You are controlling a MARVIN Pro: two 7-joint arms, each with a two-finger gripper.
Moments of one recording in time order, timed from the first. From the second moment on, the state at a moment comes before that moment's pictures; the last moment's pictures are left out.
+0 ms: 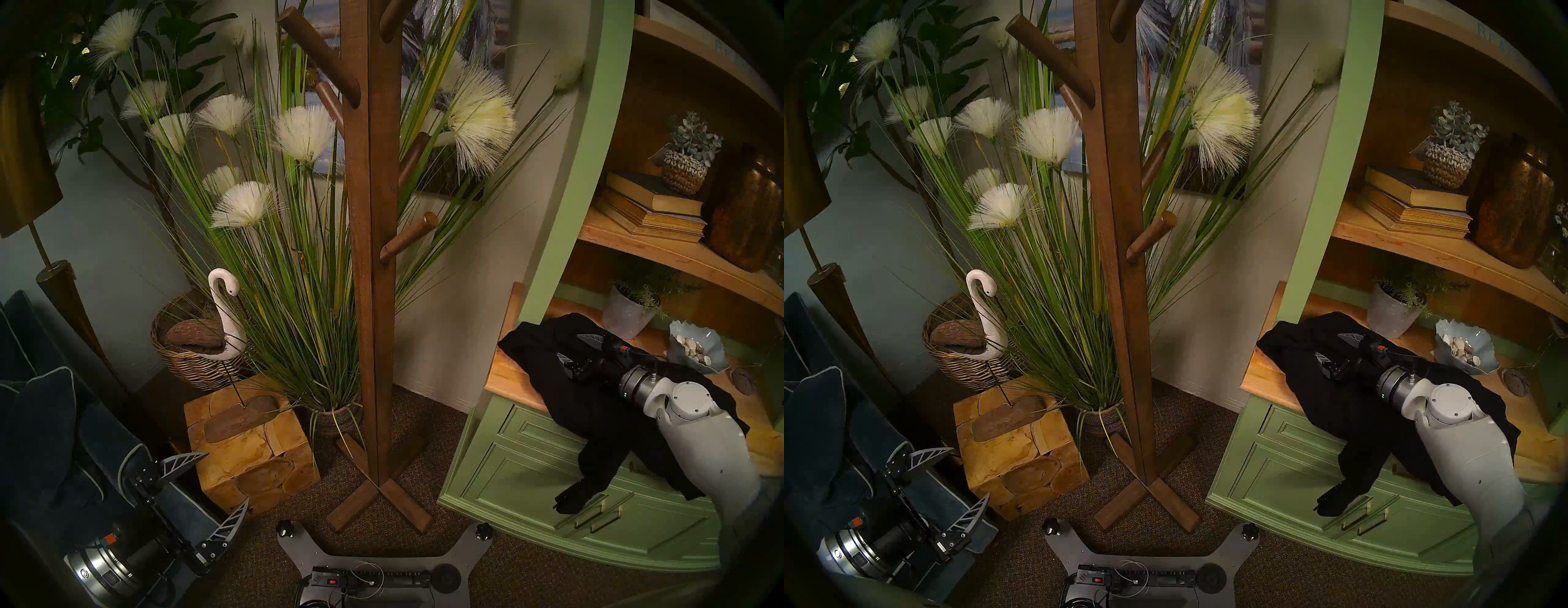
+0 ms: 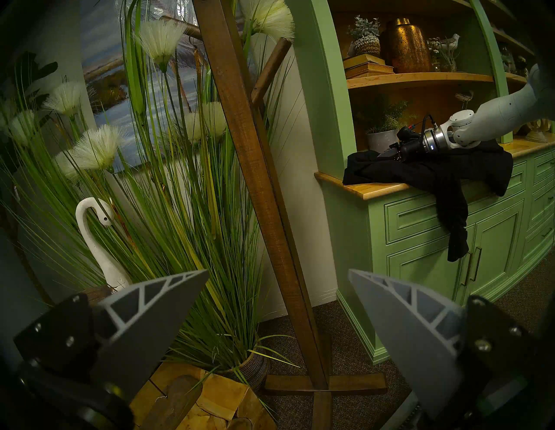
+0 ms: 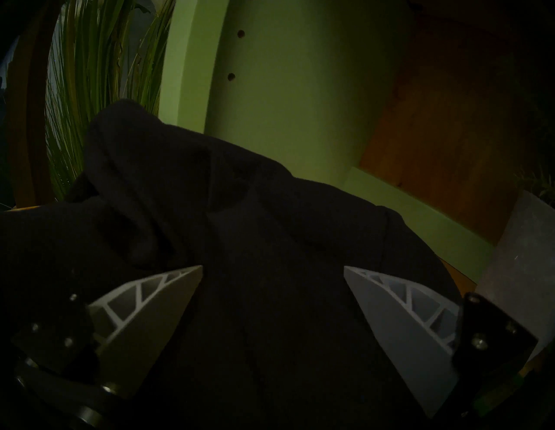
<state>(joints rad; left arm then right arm) 2.83 -1.45 -2.23 -2.19 -0.45 -0.58 -0.94 -1.53 -0.71 1.46 -1.10 0.54 -0.26 0.58</state>
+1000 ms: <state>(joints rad) 2.83 -1.46 -2.24 -2.19 -0.45 -0.57 -0.94 -1.22 -0.71 1.33 -0.83 0.53 -0.13 0.97</state>
